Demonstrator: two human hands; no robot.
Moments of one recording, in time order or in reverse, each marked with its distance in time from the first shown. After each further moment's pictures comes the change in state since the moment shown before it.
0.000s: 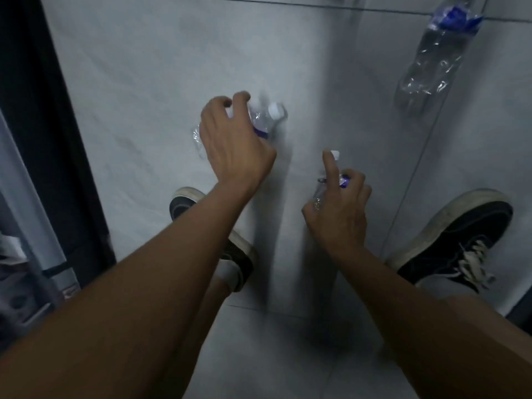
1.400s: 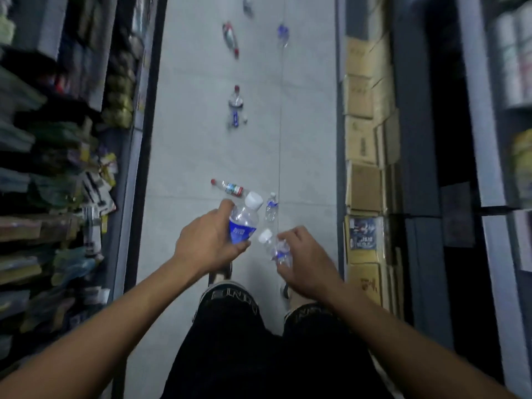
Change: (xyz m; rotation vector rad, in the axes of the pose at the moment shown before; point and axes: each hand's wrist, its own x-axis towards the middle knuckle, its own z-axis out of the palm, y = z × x) left_hand -0.298 0.134 -0.701 -0.126 -0.209 0.537; right_hand -0.423 -0.195 -0.603 -0.071 0.055 -0.374
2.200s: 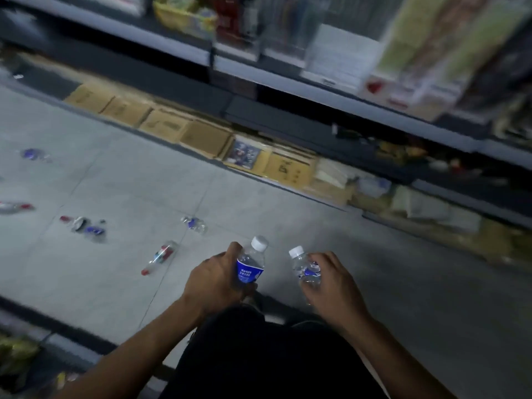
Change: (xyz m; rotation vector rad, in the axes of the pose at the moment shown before) left_hand -0.180 0.086 0.084 0.556 -0.584 1.001; right_hand -0.353 -0.102 0.199 0.680 0.855 1.058
